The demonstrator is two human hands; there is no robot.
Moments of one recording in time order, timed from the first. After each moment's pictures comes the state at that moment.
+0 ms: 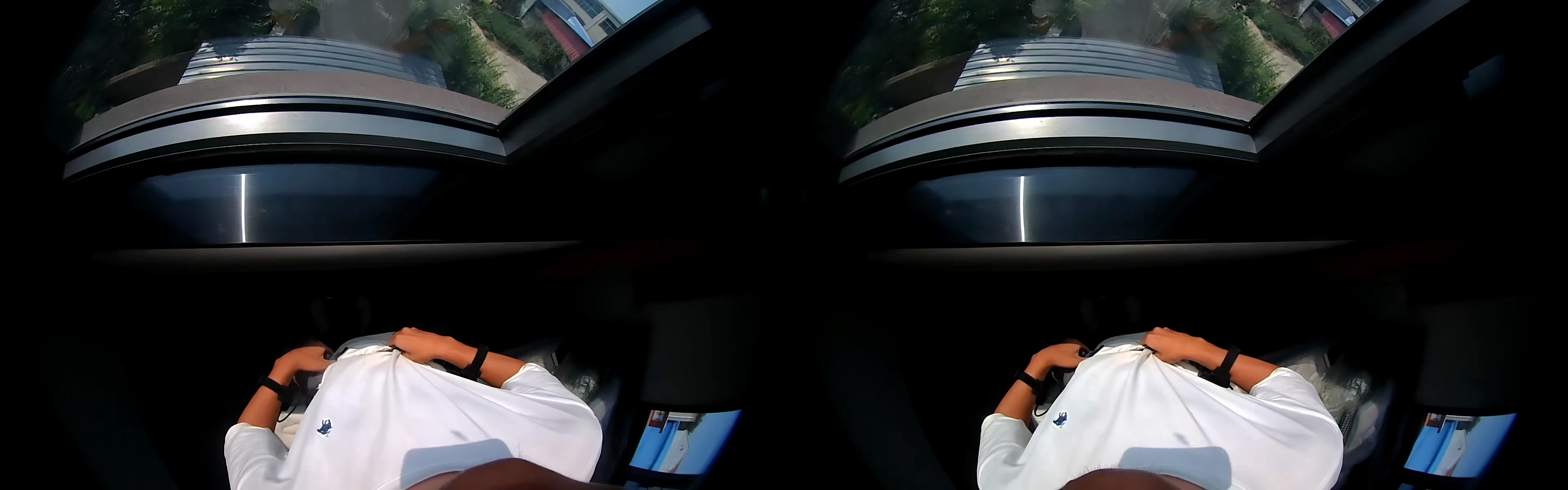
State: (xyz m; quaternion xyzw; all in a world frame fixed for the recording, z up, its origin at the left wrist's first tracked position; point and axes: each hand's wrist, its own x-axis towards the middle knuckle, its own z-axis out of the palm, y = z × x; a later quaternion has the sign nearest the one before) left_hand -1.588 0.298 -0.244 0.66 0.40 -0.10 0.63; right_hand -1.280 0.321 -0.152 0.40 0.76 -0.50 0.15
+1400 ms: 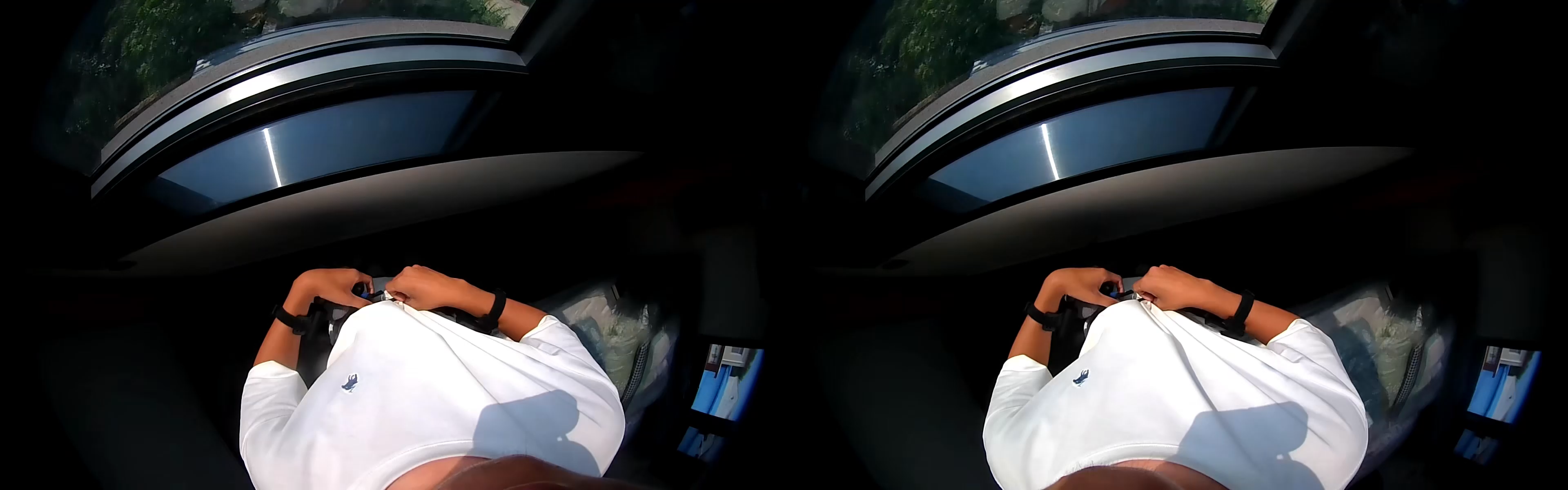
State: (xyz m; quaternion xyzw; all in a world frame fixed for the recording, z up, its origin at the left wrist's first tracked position) left_hand -1.620 0.379 -0.185 0.76 0.26 -0.20 0.56; right_hand -1.375 0.318 -0.167 0.36 0.79 -0.50 -0.04
